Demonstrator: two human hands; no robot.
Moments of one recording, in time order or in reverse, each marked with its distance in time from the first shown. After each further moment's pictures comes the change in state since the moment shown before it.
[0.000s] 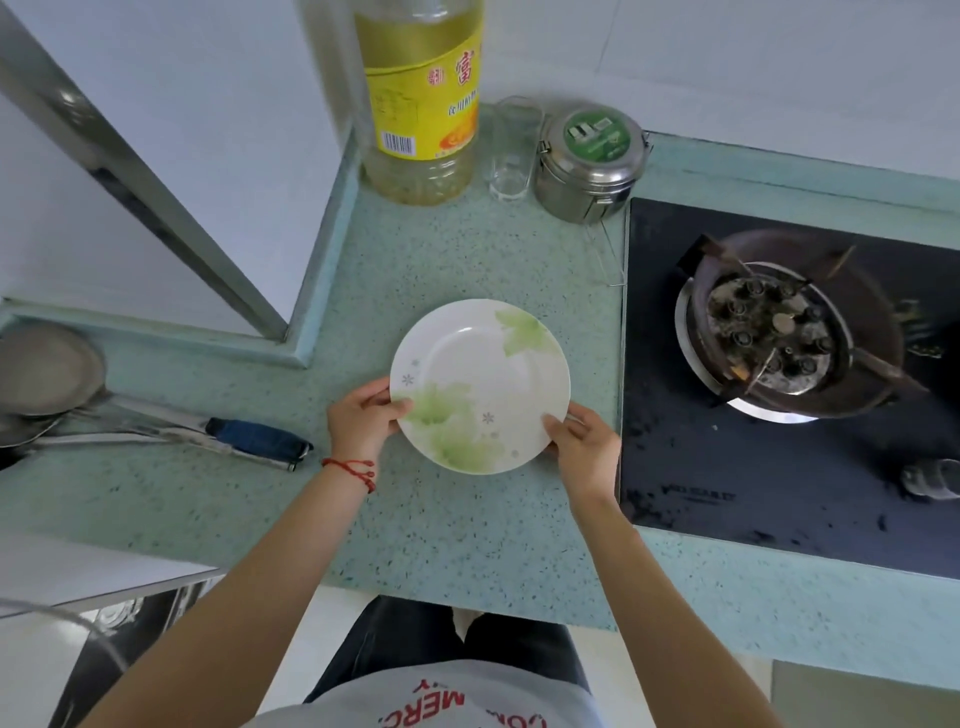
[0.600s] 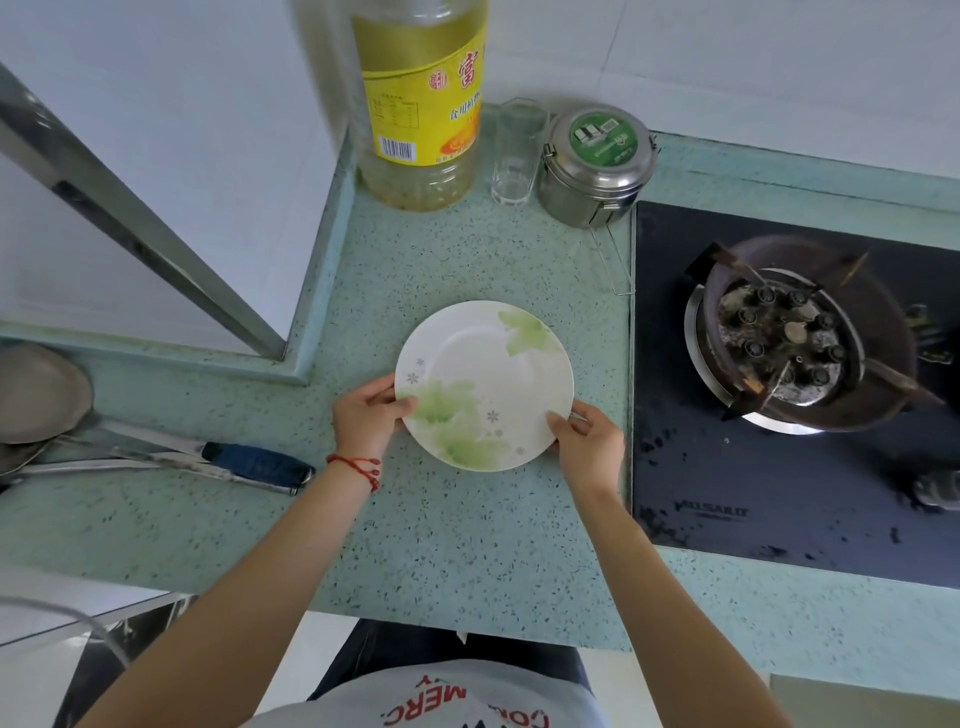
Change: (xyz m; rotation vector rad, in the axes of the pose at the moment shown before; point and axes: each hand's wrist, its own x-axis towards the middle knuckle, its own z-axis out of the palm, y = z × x) left_hand 0.029 0.007 0.005 0.091 -0.011 0.000; right_hand 0.017 -0.014 0.018 -0.147 0.078 0.011
